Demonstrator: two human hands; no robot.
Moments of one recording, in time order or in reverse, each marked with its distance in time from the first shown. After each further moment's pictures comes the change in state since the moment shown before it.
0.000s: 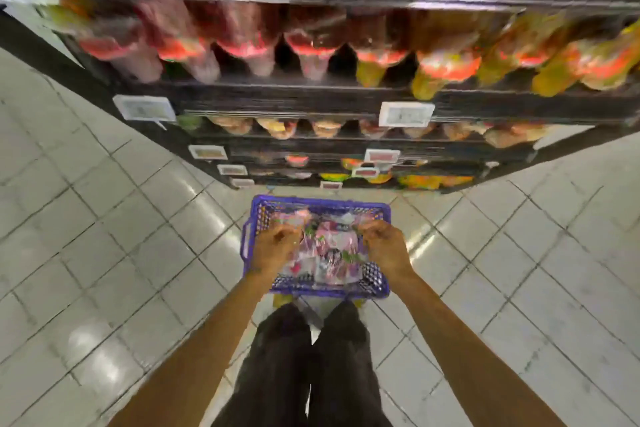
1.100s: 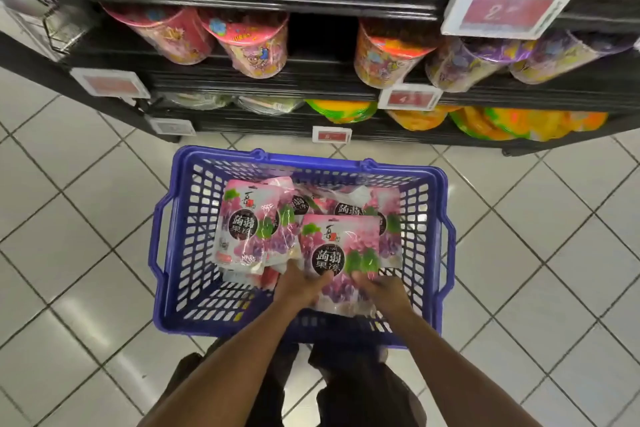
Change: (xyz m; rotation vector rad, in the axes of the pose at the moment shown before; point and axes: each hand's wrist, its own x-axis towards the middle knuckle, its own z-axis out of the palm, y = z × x) left_hand 0.271 -0.331 0.158 0.324 -0.219 -0.381; right_hand 0.225 0.383 0.091 -0.253 -0.130 0.409
